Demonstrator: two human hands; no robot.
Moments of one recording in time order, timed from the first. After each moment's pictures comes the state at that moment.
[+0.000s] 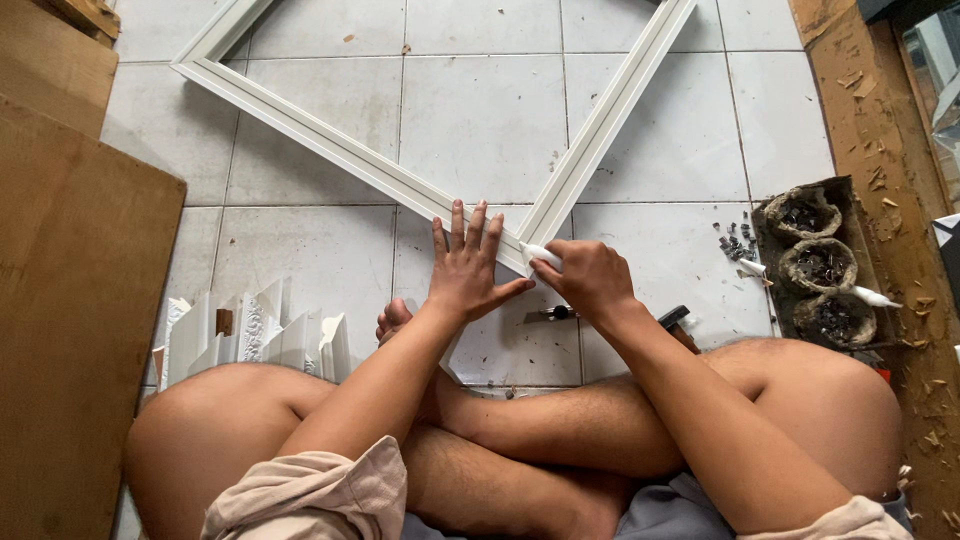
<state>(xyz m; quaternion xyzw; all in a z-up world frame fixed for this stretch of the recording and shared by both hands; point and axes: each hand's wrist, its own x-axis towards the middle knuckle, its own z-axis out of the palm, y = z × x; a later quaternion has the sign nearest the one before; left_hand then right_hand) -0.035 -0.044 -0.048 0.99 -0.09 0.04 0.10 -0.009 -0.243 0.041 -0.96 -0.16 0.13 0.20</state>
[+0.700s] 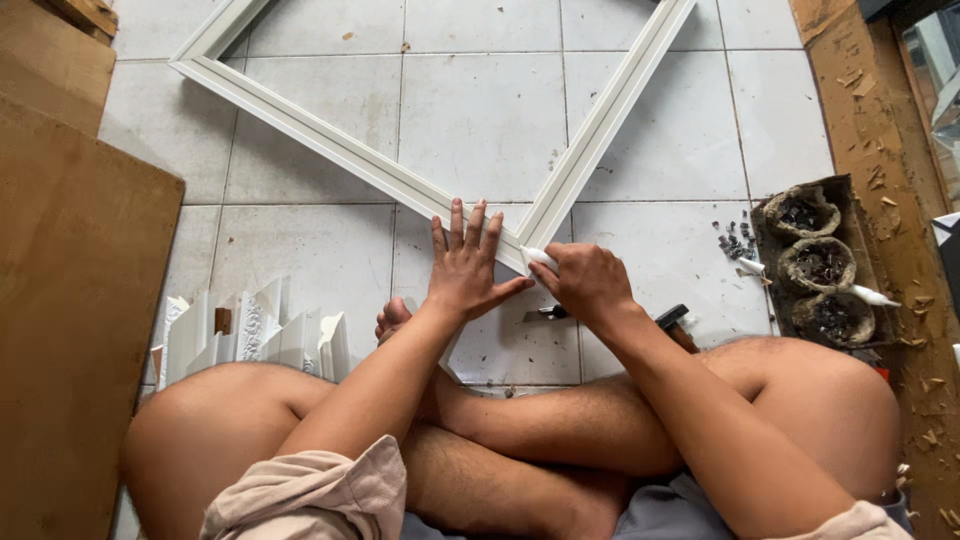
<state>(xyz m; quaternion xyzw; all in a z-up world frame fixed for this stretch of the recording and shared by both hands) -0.035 -0.043 -0.047 0.99 -0.09 0.04 0.11 -0.010 -0.246 0.029 -0.96 -0.20 0.11 0.17</state>
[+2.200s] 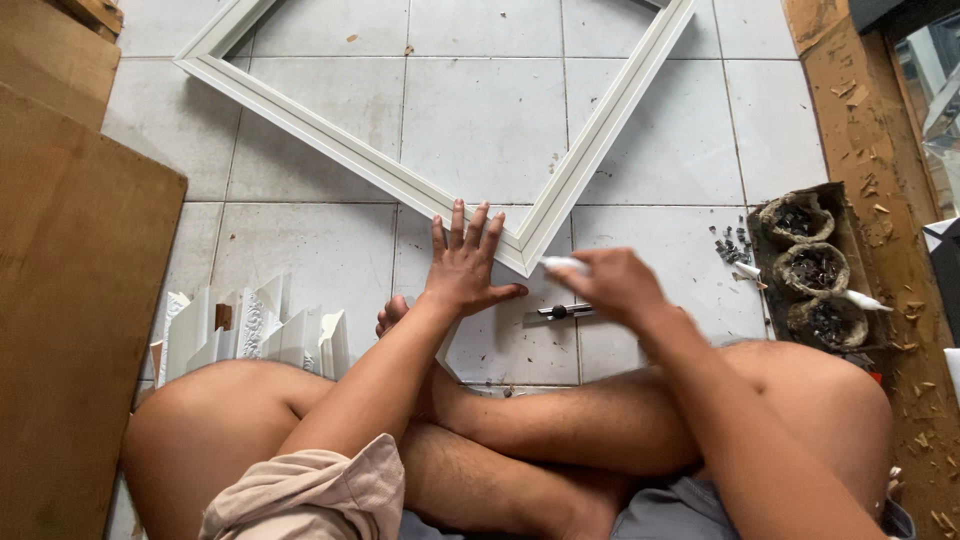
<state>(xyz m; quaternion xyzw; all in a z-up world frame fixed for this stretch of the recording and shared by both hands) -0.030 -0.038 -0.041 0.99 -0.08 -0.04 0.10 -0.020 -0.267 0.071 -0.95 -0.14 0.19 0.22</state>
